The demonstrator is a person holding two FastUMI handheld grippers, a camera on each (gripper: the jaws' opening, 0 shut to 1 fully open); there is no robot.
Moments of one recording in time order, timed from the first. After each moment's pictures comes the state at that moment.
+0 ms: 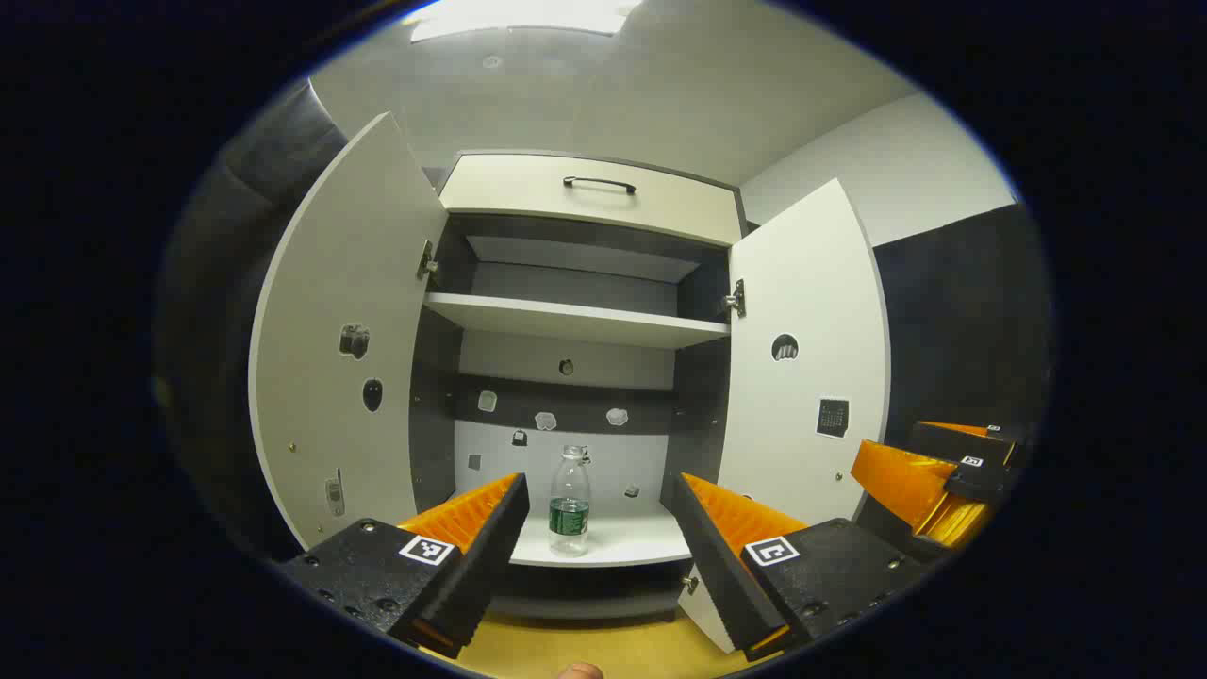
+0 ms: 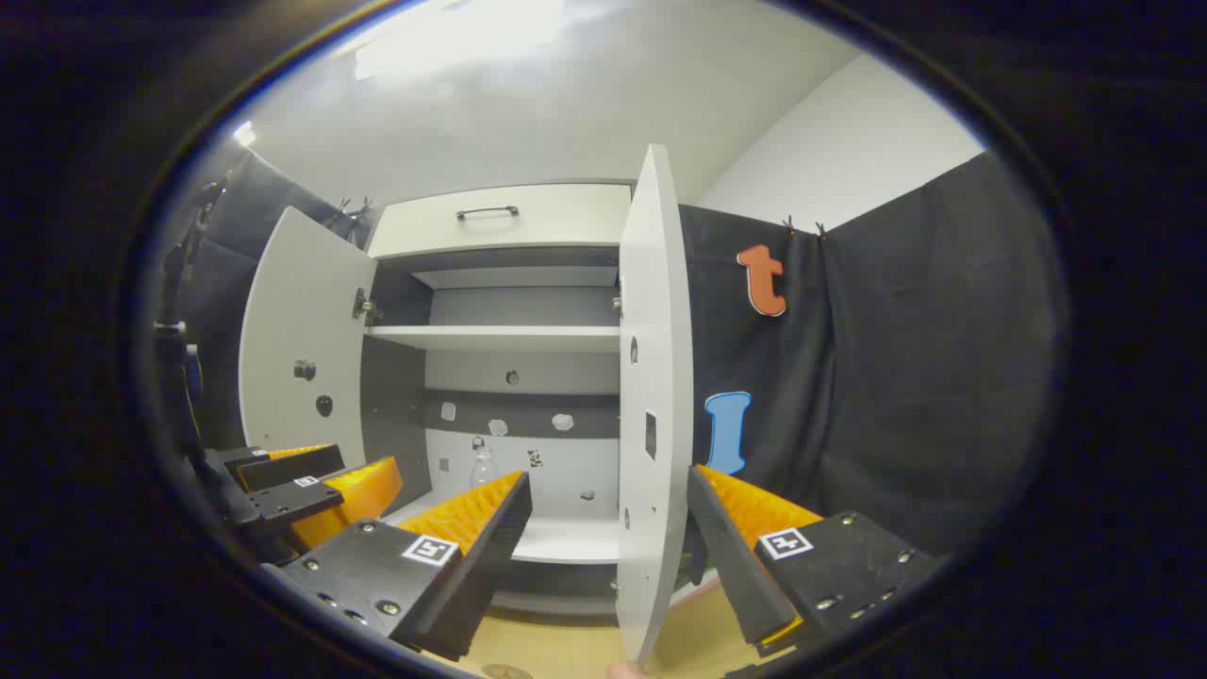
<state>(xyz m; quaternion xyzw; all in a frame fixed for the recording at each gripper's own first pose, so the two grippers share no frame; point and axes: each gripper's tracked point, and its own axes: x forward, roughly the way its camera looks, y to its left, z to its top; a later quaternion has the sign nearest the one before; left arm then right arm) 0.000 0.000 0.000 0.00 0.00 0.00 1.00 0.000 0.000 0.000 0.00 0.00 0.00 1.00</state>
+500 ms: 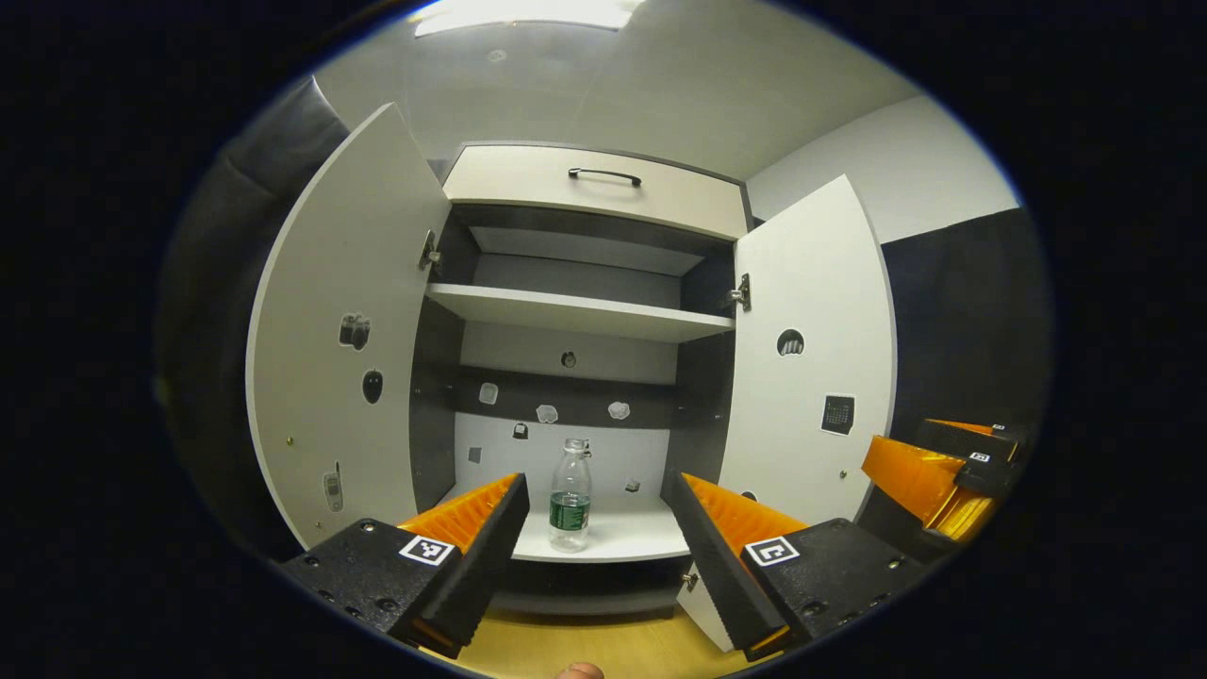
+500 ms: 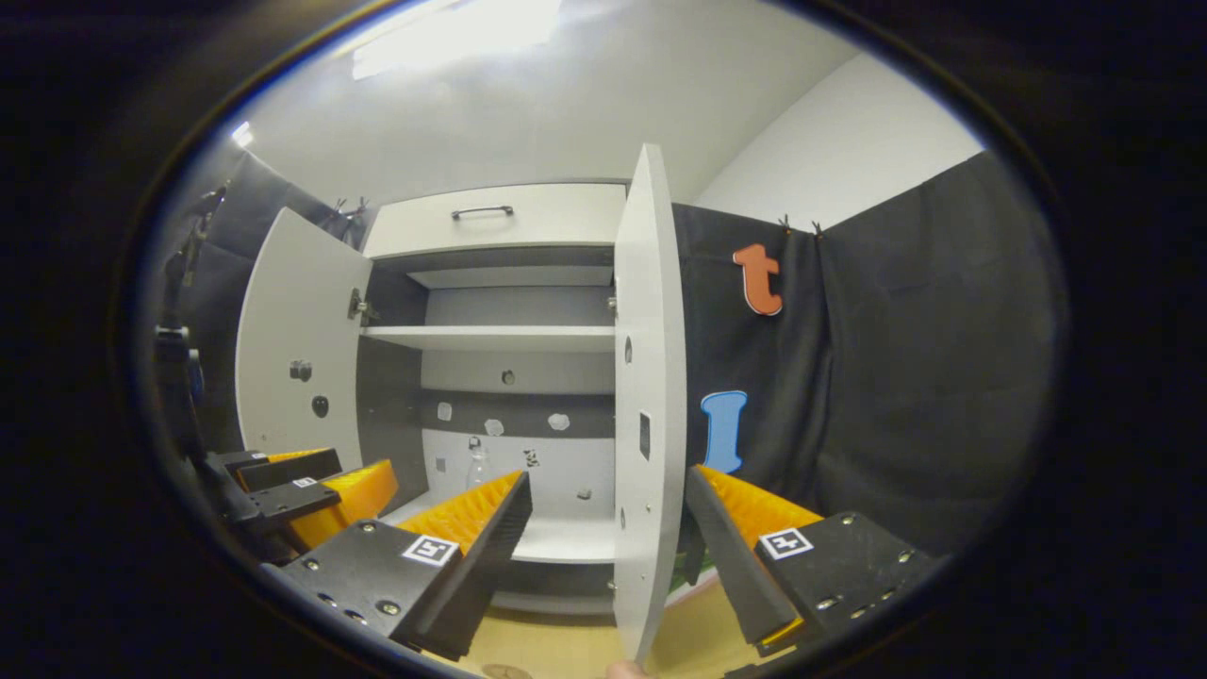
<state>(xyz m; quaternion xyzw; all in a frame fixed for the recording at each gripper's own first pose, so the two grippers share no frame) 0.003 0.005 -0.009 -0.01 0.02 0.00 1.00 -0.002 -0.007 0.001 -0.01 0.00 -0.01 1.00</state>
